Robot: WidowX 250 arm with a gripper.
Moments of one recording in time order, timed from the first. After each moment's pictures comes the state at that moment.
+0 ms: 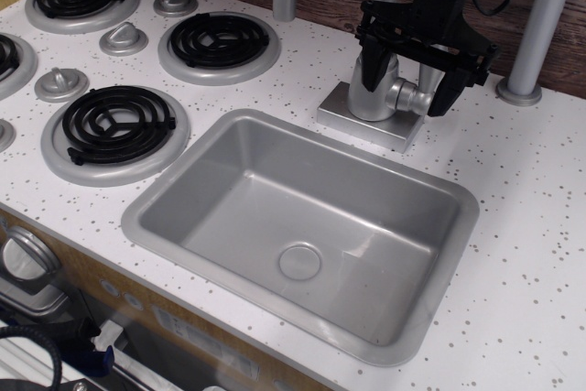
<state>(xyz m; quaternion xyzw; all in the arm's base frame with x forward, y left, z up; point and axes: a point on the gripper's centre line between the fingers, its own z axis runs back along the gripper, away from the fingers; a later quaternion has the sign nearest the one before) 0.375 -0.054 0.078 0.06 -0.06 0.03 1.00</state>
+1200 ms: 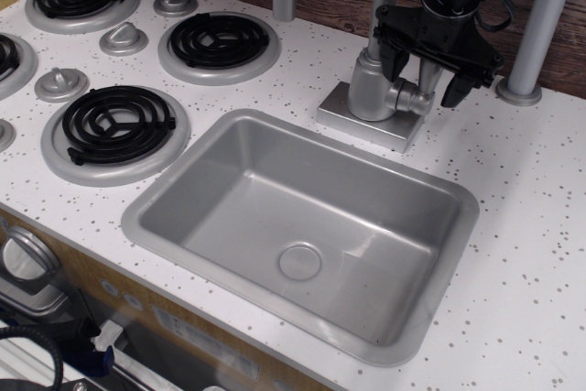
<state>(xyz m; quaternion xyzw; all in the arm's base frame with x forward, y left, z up) 0.413 -0.056 0.066 0.08 -0.21 -0.02 0.97</state>
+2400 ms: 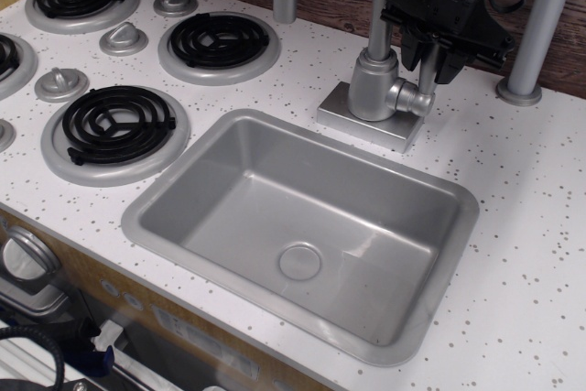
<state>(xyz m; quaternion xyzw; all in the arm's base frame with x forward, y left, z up) 0.415 -0.064 0.076 0.07 -0.20 0.00 0.98</state>
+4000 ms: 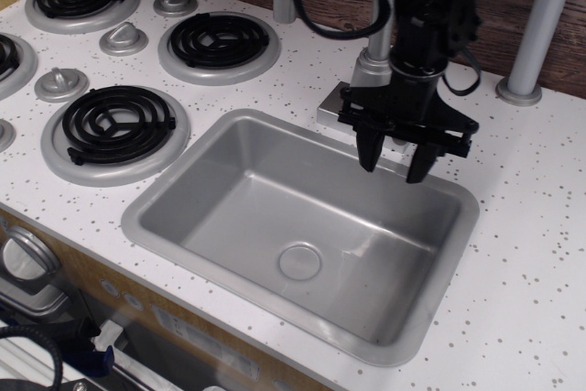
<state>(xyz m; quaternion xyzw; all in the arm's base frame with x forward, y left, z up) 0.341 -0.064 0.036 0.03 -0.05 0.06 1.00</state>
